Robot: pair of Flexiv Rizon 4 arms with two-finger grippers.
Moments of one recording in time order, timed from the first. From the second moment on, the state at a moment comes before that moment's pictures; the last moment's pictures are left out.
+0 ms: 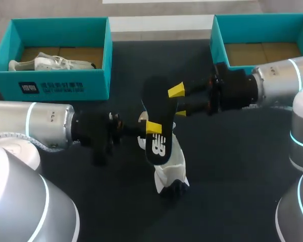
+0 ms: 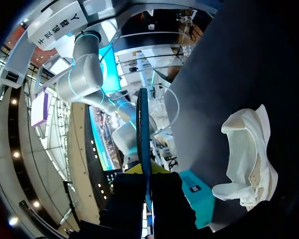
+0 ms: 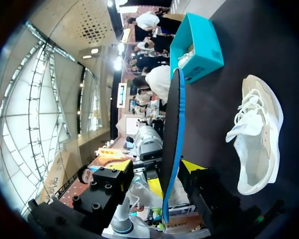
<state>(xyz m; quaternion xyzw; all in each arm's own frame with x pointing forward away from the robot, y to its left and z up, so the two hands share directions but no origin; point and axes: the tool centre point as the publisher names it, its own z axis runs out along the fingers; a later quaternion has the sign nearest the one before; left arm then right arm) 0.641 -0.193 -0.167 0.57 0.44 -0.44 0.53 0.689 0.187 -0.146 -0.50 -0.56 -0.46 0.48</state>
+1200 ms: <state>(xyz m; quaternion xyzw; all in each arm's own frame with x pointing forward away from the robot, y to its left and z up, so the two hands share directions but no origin) 0.656 -0.179 -0.184 0.53 0.49 -0.44 0.54 0.700 0.189 -0.171 -0.50 -0.55 -0.44 0.51</state>
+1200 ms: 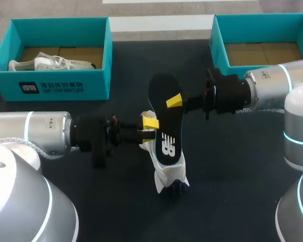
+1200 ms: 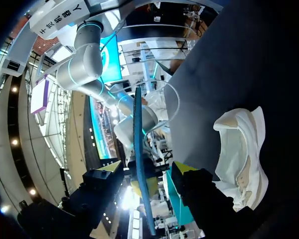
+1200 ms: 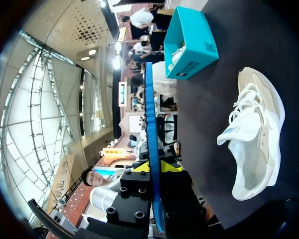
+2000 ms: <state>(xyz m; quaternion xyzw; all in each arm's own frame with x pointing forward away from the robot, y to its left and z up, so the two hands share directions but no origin) 0.686 -0.143 -0.158 0.52 0.66 -0.32 0.44 0.692 0.186 -0.194 -0.51 -0.53 -0.45 0.51</state>
